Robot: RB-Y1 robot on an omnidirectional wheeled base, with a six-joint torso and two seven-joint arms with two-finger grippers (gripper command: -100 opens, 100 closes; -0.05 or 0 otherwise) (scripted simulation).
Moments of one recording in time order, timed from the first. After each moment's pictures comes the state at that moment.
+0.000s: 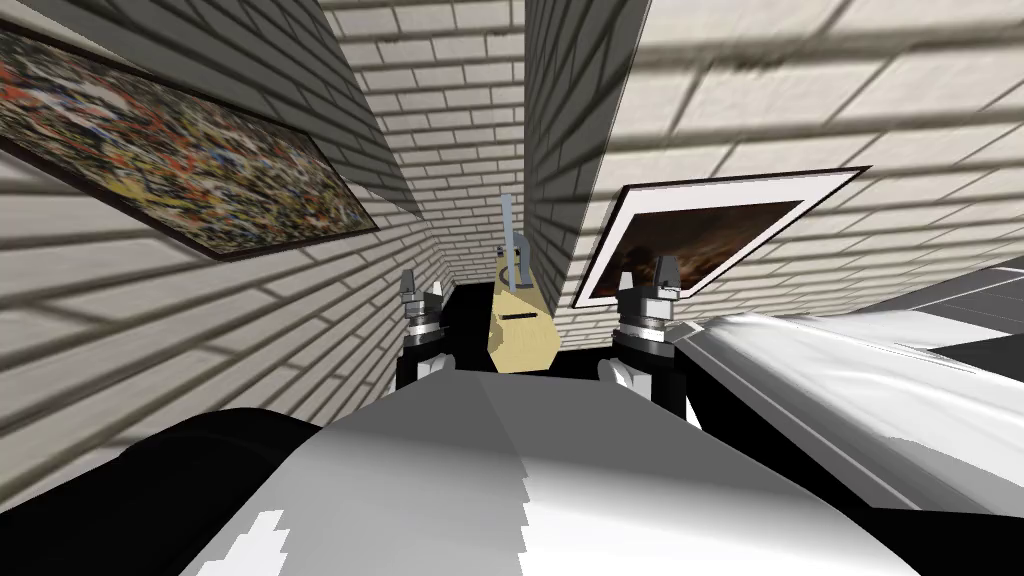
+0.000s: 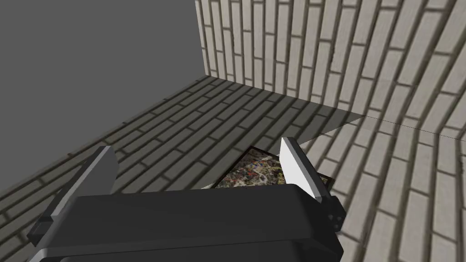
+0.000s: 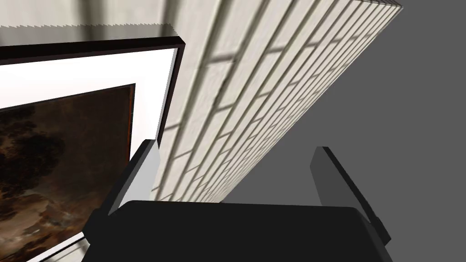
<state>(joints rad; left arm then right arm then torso) 0.54 -0.05 0.02 -2.36 0.06 -0.41 -0.05 0.49 0.01 -0.02 -2.37 -0.08 -0.44 0.15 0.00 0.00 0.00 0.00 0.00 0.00</state>
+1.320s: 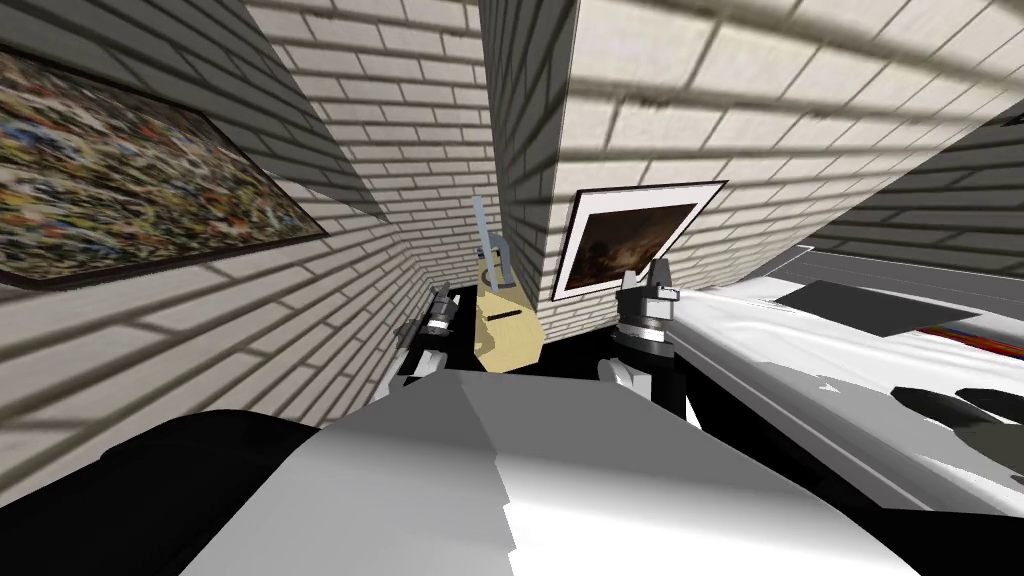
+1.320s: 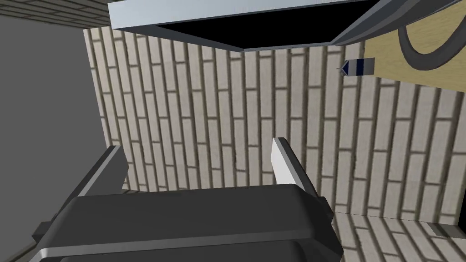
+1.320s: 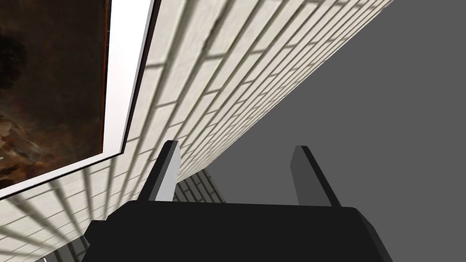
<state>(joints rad) 0.43 0.31 0.04 -2.12 0.11 -0.20 0.10 0.49 0.01 -0.02 -2.37 -0.08 -0.44 0.15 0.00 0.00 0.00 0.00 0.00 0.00</state>
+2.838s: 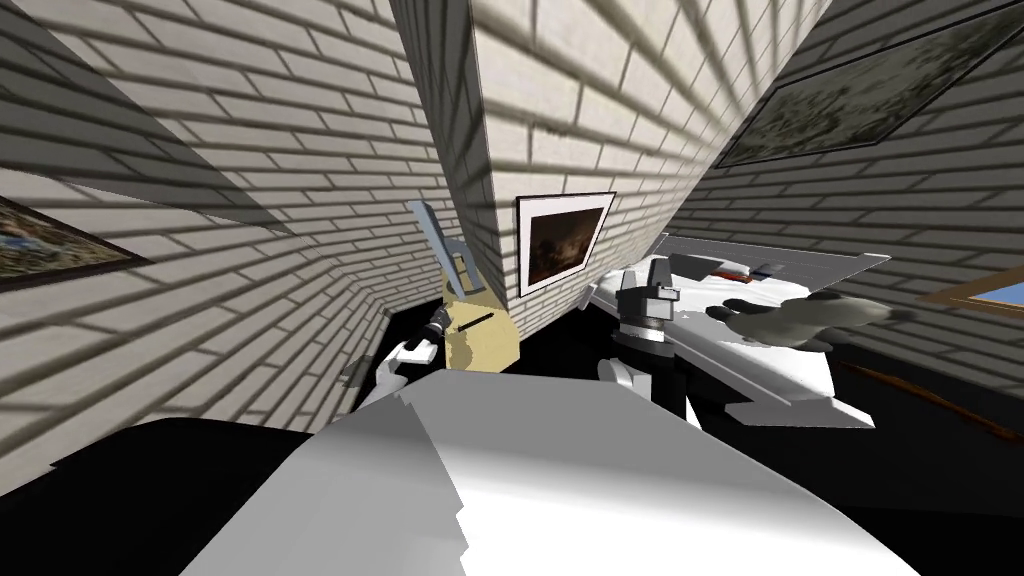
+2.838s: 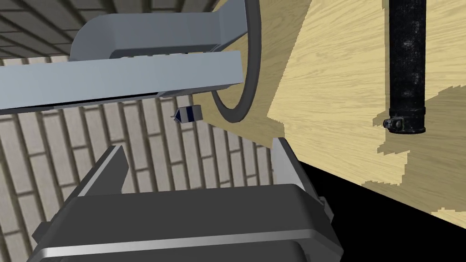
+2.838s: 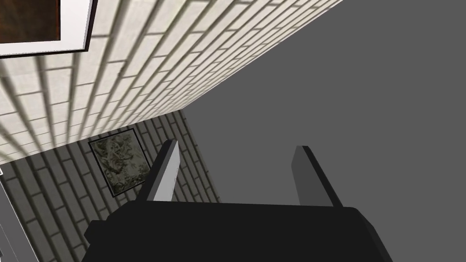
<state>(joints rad) 0.24 0.53 0.08 -1.66 0.21 0.18 0.38 0.49 0.01 -0.02 -2.37 -0.08 -0.44 0.15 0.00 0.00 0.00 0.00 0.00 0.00</state>
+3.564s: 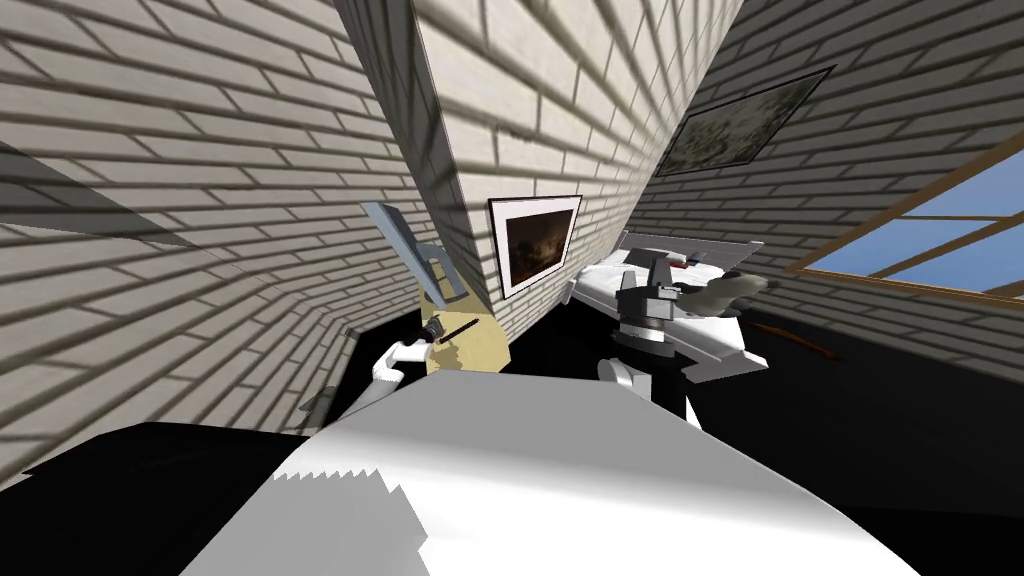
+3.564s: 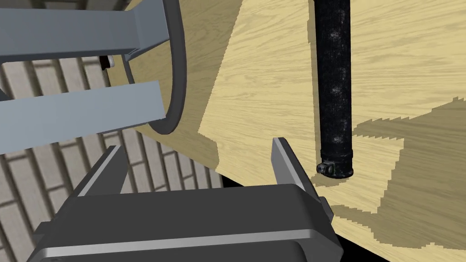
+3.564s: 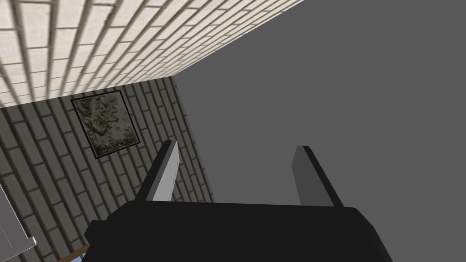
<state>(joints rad) 0.18 0.58 0.10 -1.47 0.25 0.38 0.51 0.49 0.01 -0.02 -2.37 -0.08 -0.44 0.15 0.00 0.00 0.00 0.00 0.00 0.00</state>
